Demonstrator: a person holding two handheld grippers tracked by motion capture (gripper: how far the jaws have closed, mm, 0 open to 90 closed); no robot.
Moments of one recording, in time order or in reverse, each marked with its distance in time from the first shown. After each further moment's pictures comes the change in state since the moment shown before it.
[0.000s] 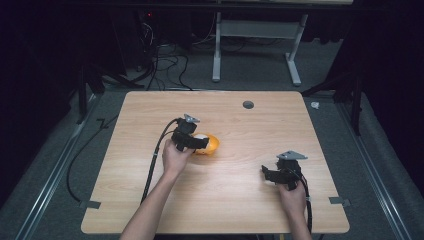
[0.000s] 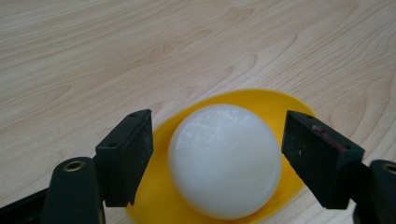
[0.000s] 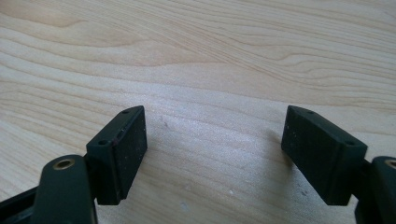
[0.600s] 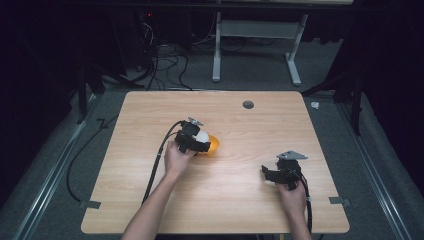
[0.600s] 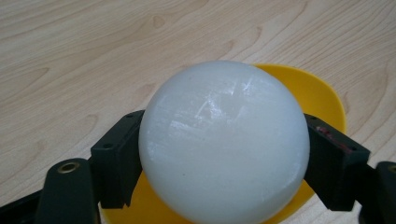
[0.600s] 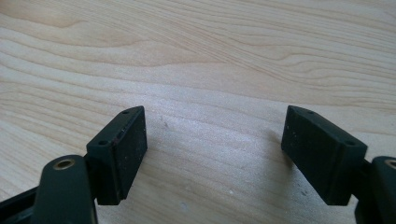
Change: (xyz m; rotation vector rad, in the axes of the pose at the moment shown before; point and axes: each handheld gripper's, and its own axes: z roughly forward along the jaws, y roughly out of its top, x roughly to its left) left arm -0.005 -0.004 0.022 0.090 0.005 0.023; right arm 0.000 0.000 0.000 -0.001 0.001 0.003
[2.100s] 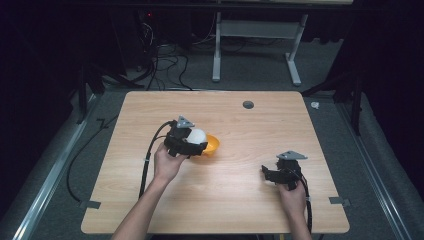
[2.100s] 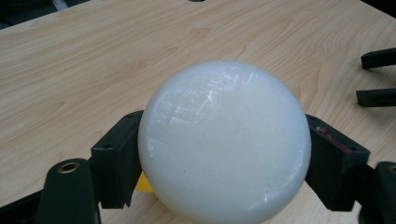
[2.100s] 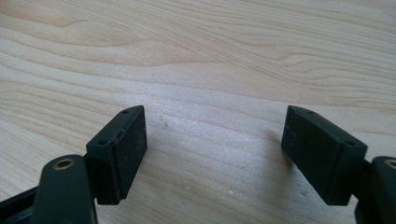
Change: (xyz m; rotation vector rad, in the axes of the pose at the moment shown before) left arm -0.007 -0.004 -0.069 -0.153 -0.085 0.063; right arm 0.000 0.000 0.000 0.001 -0.001 -0.004
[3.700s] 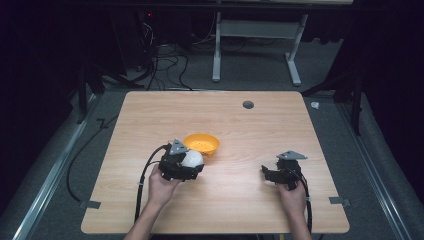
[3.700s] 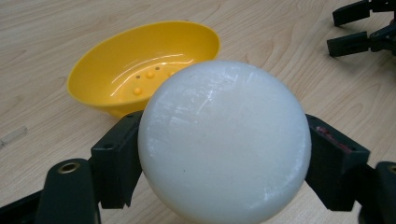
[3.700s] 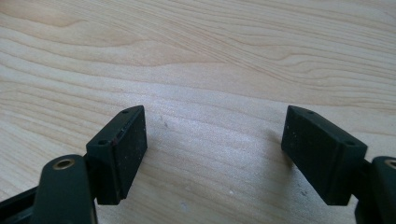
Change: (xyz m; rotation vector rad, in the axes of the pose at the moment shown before) left arm -0.022 -0.062 -0.015 -0.012 -0.047 0.009; right arm 0.000 0.000 0.000 0.000 0.000 0.000
